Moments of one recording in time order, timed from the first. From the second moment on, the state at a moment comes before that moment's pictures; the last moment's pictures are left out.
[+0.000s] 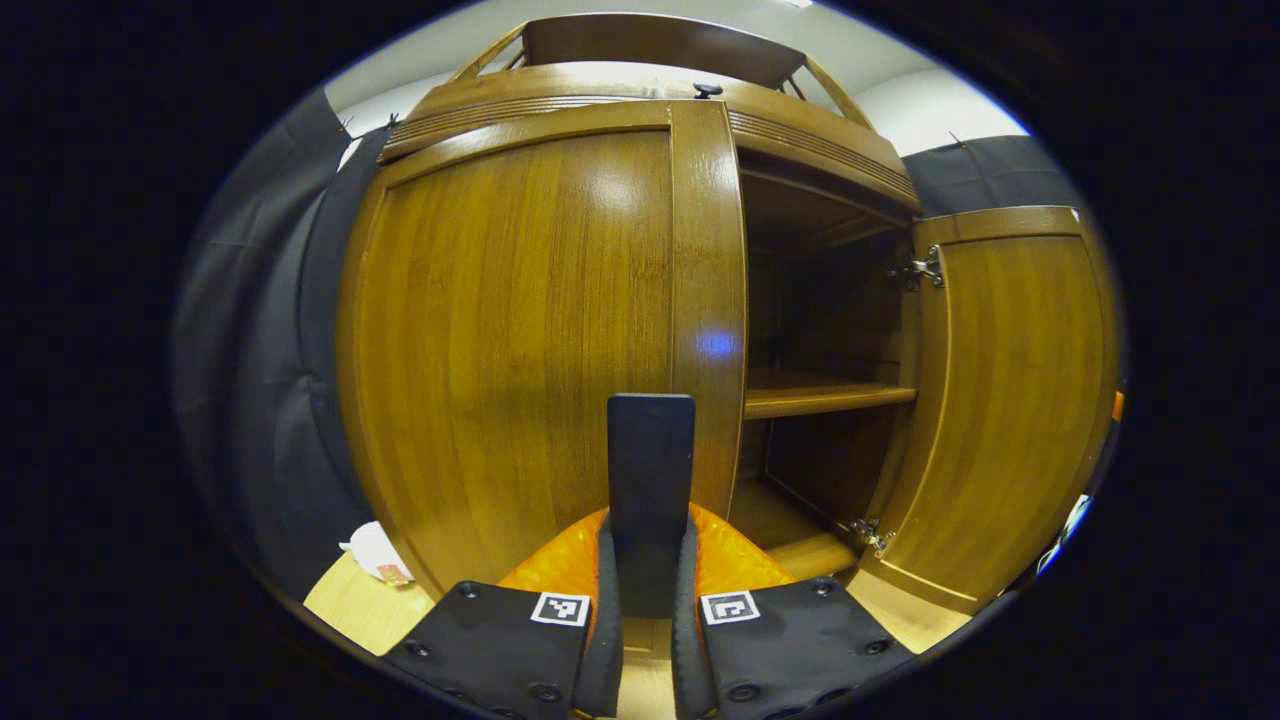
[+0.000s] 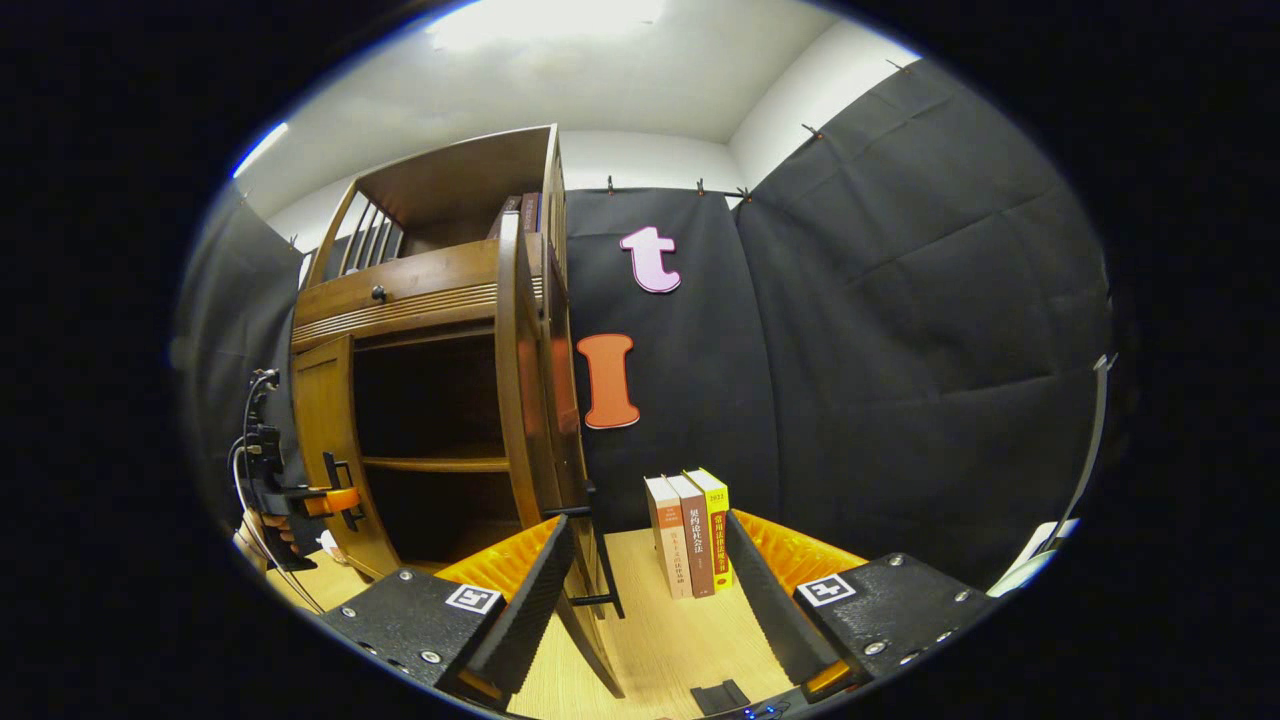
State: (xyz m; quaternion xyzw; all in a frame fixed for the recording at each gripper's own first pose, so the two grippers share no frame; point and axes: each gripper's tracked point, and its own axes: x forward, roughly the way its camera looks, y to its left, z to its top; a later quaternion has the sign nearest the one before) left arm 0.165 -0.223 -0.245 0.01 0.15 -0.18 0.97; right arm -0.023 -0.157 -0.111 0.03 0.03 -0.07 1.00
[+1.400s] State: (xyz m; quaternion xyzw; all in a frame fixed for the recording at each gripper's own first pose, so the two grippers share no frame) left arm 0.072 0.015 -0.203 0.02 0.12 -0.10 0.99; right arm -0.036 -0.016 -0.096 0.03 0.02 0.01 1.00
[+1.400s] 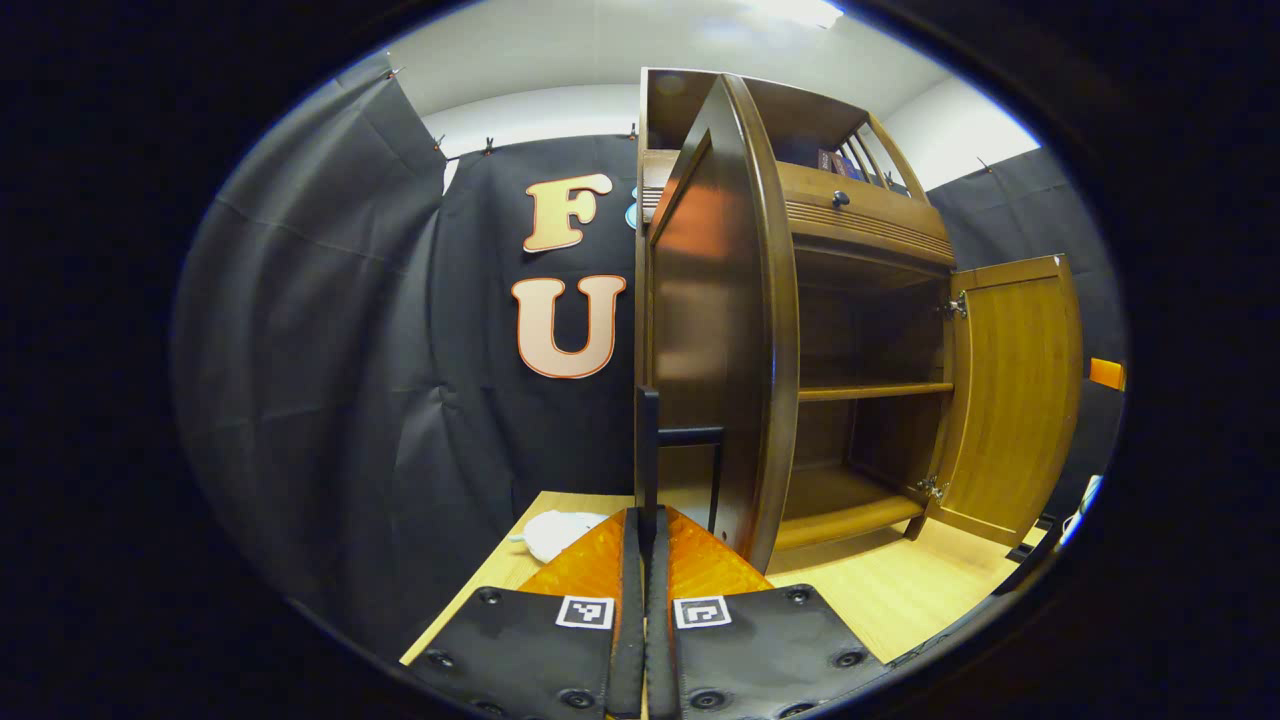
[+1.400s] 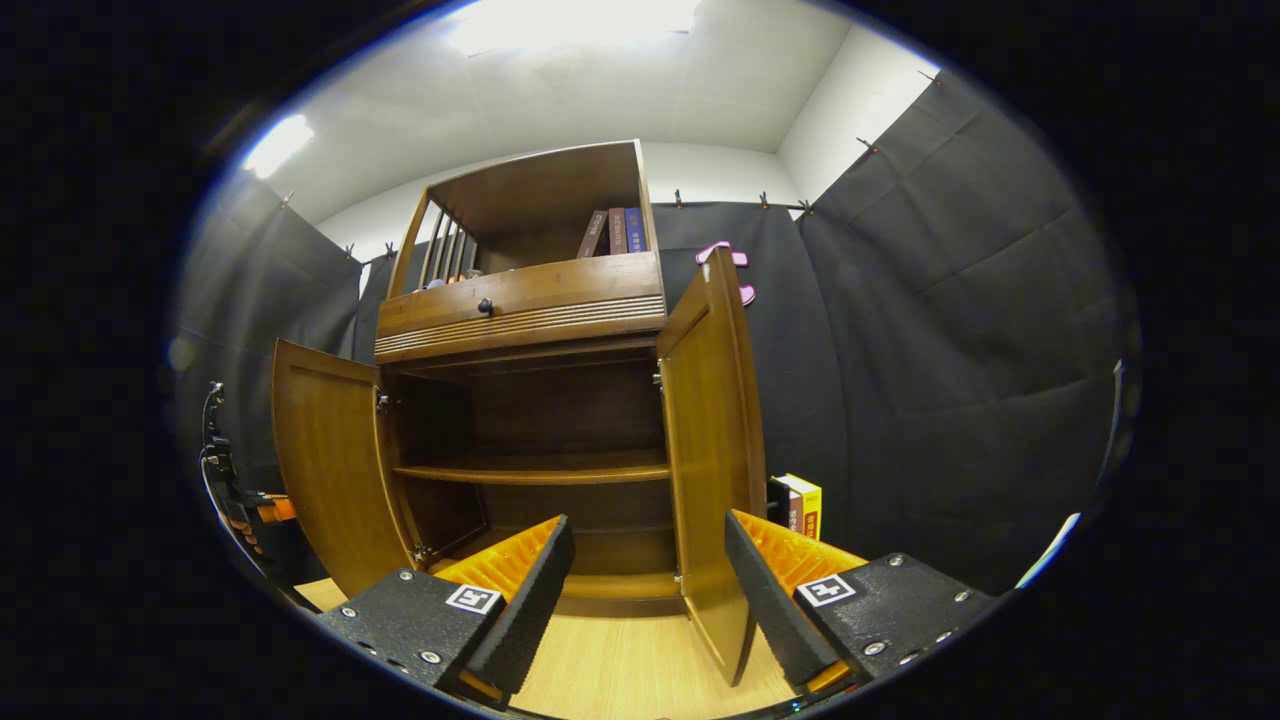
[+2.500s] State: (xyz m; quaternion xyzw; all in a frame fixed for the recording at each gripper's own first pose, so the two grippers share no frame) left arm 0.055 0.010 -0.203 -0.02 0.14 -0.08 0.99; right arm -0.012 0.061 -0.101 0.03 0.03 0.06 1.00
